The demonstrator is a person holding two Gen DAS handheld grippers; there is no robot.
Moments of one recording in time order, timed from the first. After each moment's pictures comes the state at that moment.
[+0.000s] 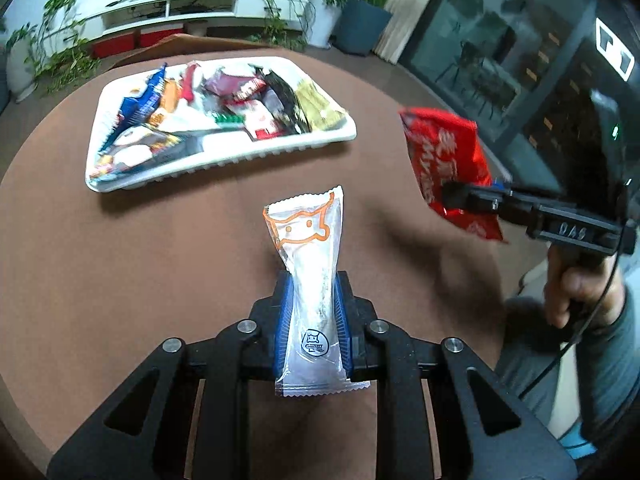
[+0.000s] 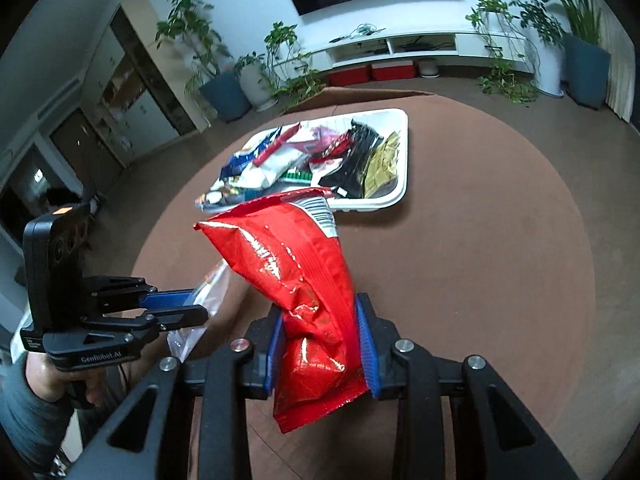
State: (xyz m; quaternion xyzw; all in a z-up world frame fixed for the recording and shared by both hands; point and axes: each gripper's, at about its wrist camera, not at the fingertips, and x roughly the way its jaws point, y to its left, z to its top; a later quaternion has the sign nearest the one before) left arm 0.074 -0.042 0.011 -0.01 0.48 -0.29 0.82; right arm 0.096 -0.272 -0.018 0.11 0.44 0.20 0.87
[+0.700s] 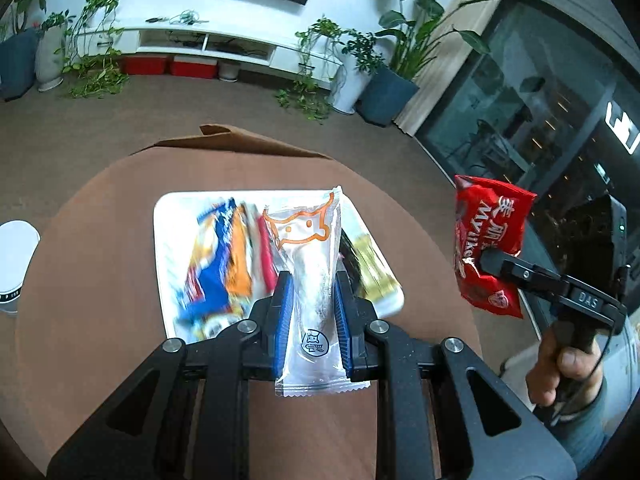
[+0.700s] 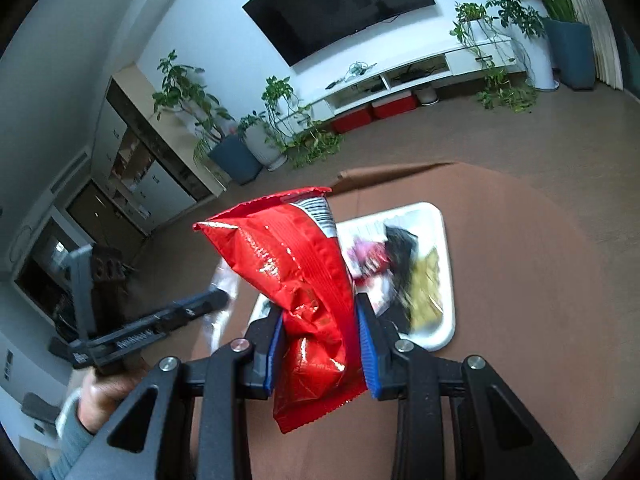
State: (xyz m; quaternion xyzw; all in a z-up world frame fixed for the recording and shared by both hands) left arm 0.222 0.029 0.096 -0.11 0.43 -0.26 0.86; right arm 0.198 -0.253 0.052 0.22 0.38 0.21 0.87
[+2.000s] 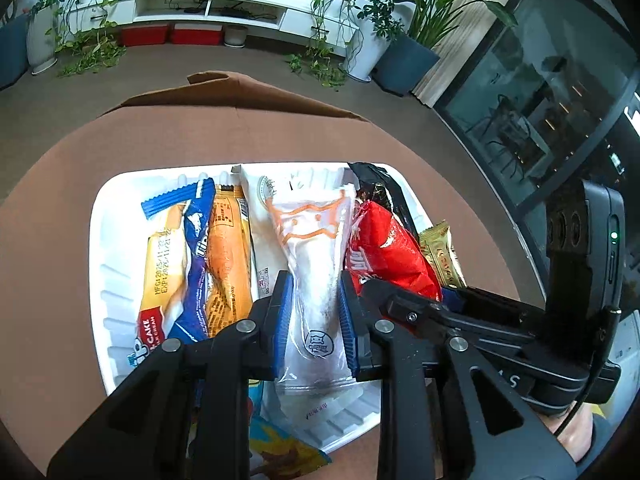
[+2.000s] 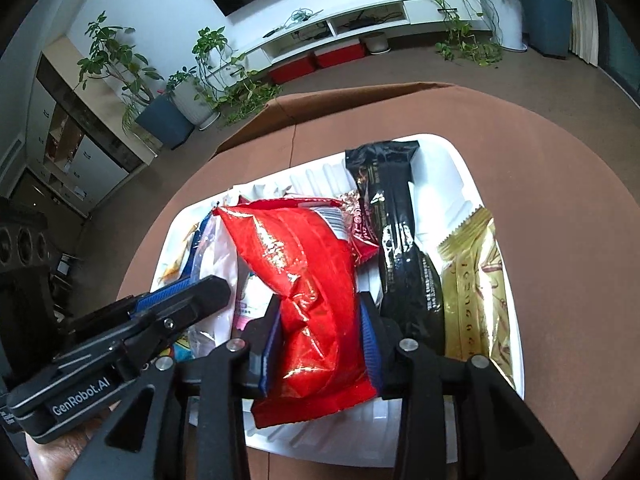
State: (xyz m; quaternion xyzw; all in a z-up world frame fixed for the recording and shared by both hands) left arm 0.320 -0.029 -0.016 -0.08 0.48 -0.25 0.84; right arm 0.303 -0.194 -0.064 0.17 0.48 0.11 0.85
